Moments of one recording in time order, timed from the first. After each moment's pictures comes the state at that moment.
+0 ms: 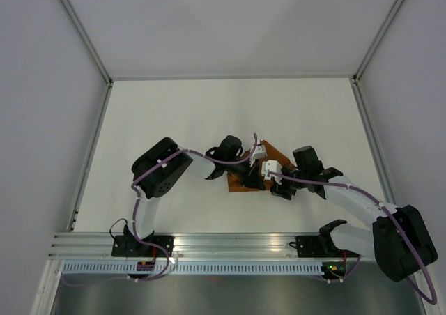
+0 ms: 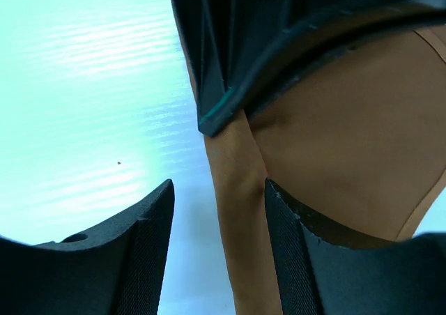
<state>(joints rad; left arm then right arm) -0.81 2.08 1.00 0.47 0.88 -0.05 0.39 1.15 0.50 -0.34 -0.58 -0.87</state>
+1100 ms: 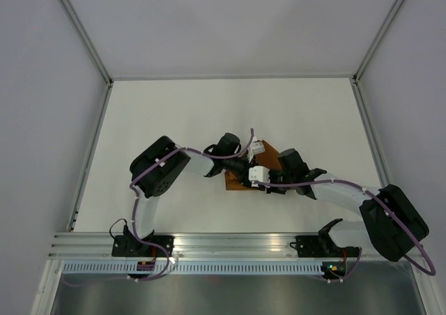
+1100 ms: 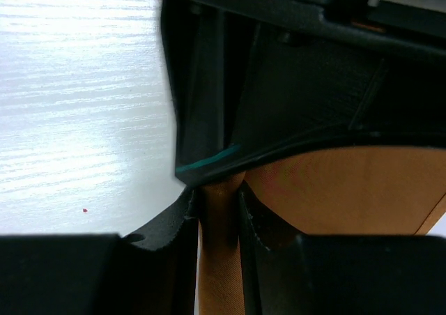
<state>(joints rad) -0.78 2.07 1.02 0.41 0.90 -0.17 0.56 1.28 0.47 -0.13 -0.41 -0.88</state>
